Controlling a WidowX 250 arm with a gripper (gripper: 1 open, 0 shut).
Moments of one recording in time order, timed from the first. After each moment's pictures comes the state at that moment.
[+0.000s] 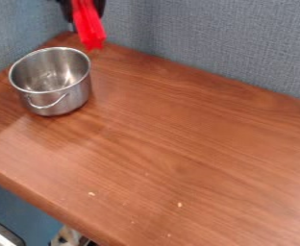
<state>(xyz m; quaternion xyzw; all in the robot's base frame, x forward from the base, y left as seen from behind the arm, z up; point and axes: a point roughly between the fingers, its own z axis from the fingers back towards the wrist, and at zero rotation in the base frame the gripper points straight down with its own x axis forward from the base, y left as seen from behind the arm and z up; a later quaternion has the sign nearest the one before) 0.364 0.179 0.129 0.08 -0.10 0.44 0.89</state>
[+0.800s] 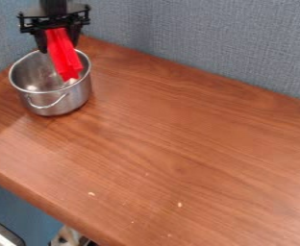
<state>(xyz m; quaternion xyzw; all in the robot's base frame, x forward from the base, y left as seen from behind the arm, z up) 0.324 0.197 0.100 0.10 -0.09 0.47 0.87</state>
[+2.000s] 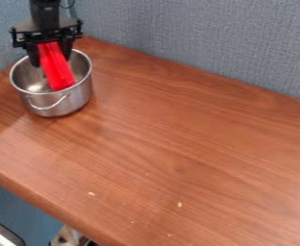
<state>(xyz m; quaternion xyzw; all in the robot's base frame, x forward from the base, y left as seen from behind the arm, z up) 0.310 0.195 0.080 0.10 -0.07 0.48 0.87</state>
